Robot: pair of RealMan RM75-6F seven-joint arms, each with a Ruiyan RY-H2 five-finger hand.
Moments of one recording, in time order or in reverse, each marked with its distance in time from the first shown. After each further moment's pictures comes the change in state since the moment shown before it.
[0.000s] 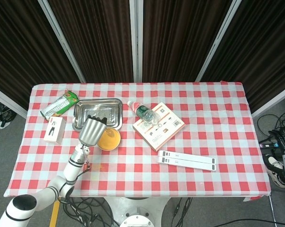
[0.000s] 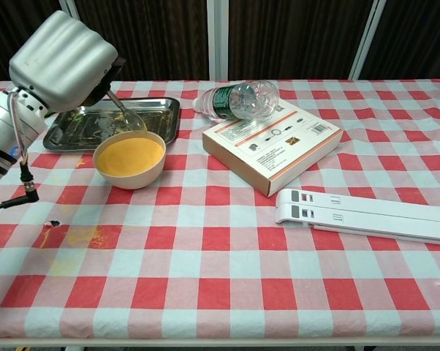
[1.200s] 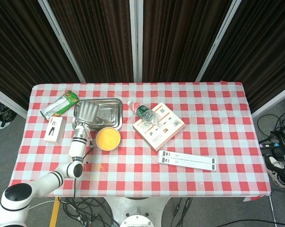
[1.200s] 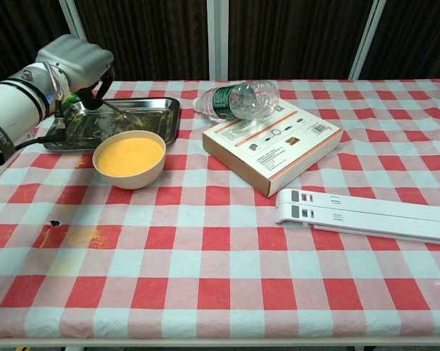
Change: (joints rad) left arm -0.137 0.094 -0.276 -0.155 -0.513 -0.596 0.181; right arm -0.002 -0.010 0.000 0.027 0.019 -0.015 0.020
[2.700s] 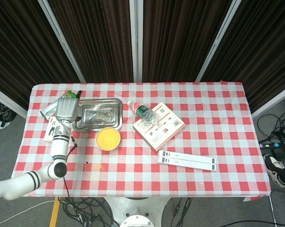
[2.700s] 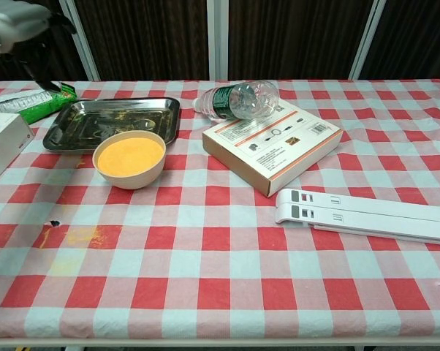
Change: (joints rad) left arm 0.099 0.343 0.010 -0.479 -0.239 0.136 -0.052; right arm -0.003 0.010 0.000 -0.003 0.000 -0.006 0.003
